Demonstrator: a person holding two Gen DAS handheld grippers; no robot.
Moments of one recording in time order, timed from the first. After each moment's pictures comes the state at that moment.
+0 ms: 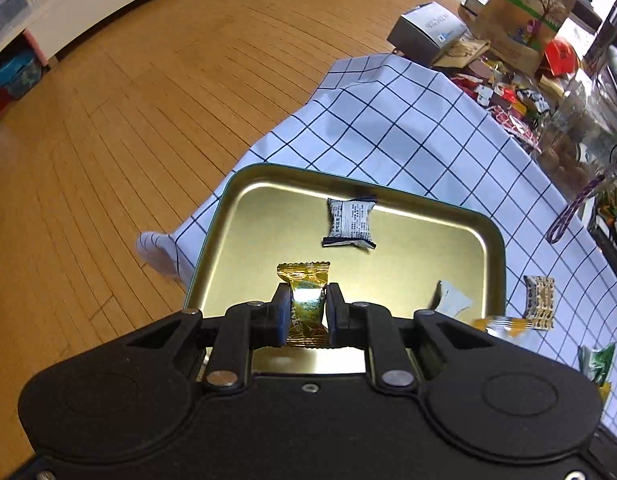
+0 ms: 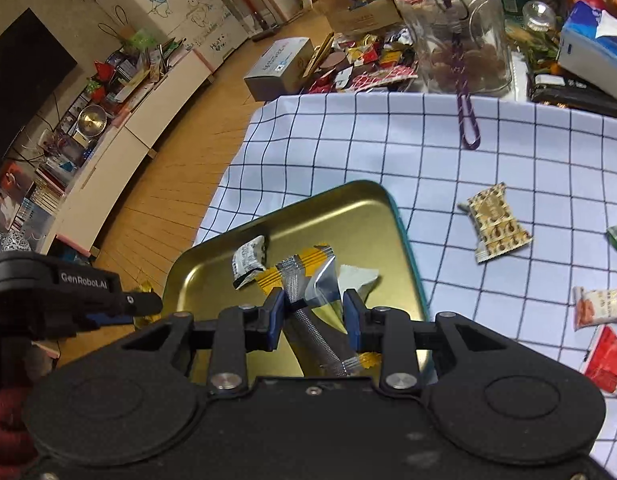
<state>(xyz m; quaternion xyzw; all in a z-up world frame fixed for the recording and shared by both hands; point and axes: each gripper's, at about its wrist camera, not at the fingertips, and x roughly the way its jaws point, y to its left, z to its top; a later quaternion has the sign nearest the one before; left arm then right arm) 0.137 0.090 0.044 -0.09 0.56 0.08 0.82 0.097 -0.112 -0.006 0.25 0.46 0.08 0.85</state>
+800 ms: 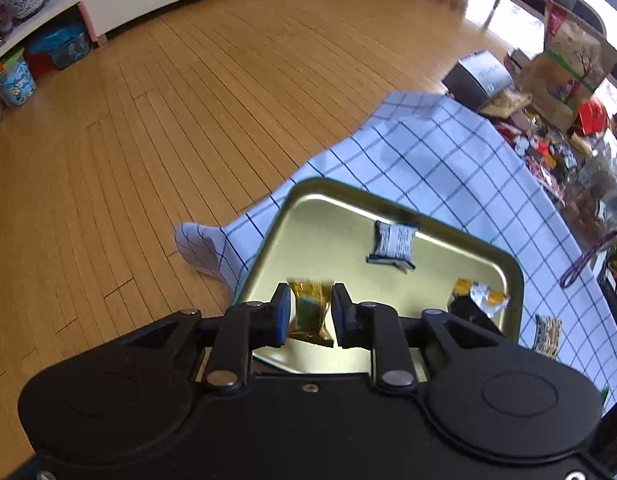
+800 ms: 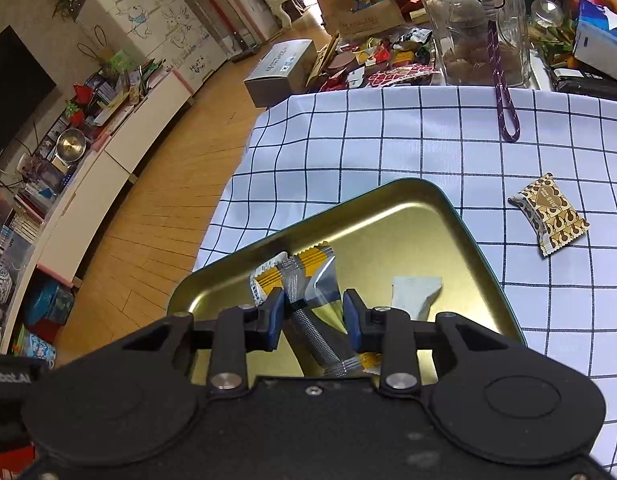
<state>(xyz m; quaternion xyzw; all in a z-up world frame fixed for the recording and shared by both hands) 0.115 0.126 0.060 -0.13 0.52 0.14 0.83 0.124 -0.051 -0.023 0.25 0.43 0.02 0.87</state>
